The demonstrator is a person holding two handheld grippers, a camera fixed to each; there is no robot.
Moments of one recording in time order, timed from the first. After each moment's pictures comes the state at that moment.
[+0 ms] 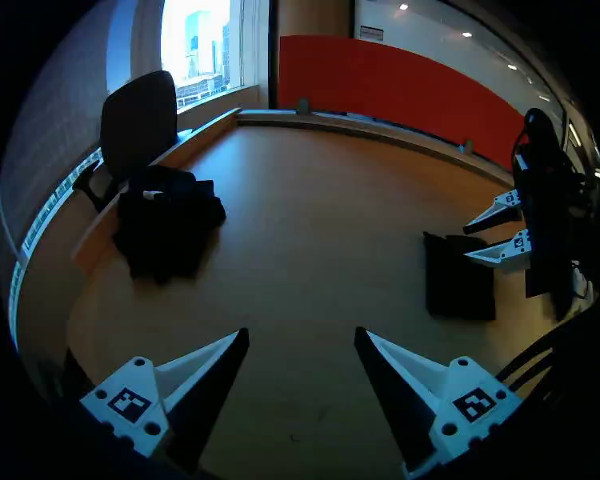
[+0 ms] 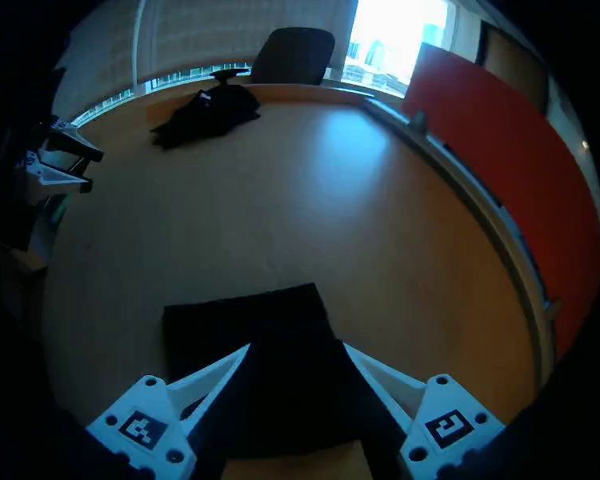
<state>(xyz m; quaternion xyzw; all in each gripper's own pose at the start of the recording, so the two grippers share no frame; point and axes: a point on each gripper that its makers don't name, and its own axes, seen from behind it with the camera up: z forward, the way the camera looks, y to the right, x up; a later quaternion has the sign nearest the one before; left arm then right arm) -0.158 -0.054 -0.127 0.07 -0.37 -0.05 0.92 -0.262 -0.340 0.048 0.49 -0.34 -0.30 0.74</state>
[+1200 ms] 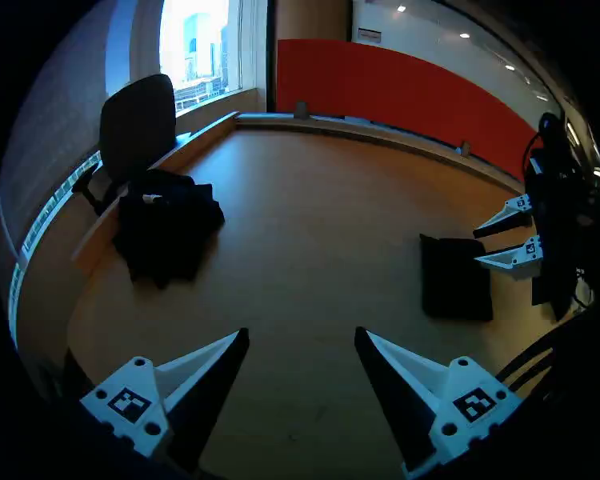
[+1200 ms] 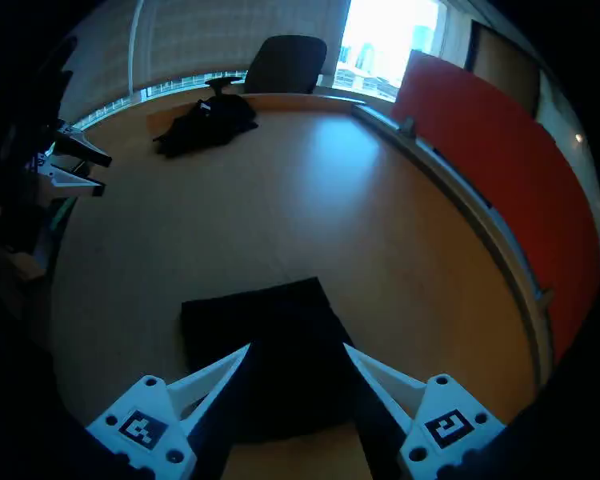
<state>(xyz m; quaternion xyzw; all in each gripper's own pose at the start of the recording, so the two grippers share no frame) -0.152 -0.051 -0.128 0.07 -0.37 -0.05 0.93 -0.244 -0.324 0.023 0.48 -0.33 -0.29 0.76</state>
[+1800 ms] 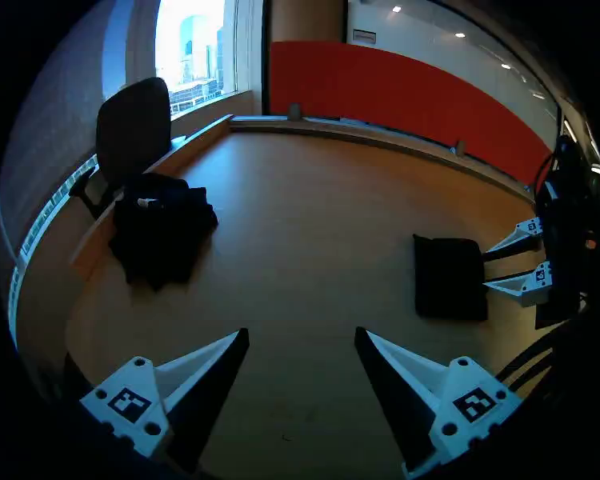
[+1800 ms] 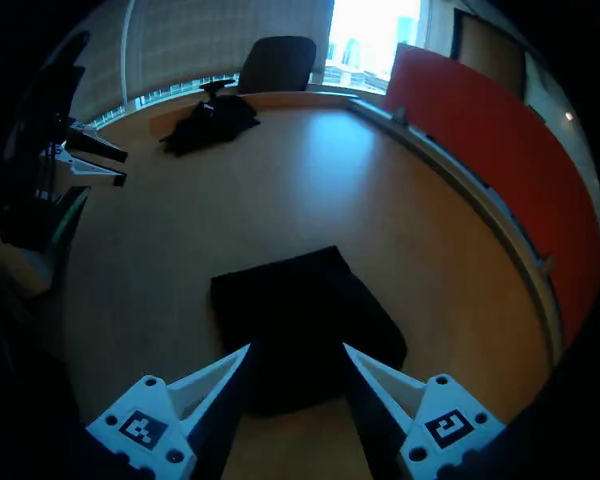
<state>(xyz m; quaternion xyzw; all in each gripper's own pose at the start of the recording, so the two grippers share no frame) -0.149 -0.043 -0.127 0.06 -0.36 -0.05 0.93 -0.249 -0.300 -0.022 0.47 -0.35 -0.26 0.77</state>
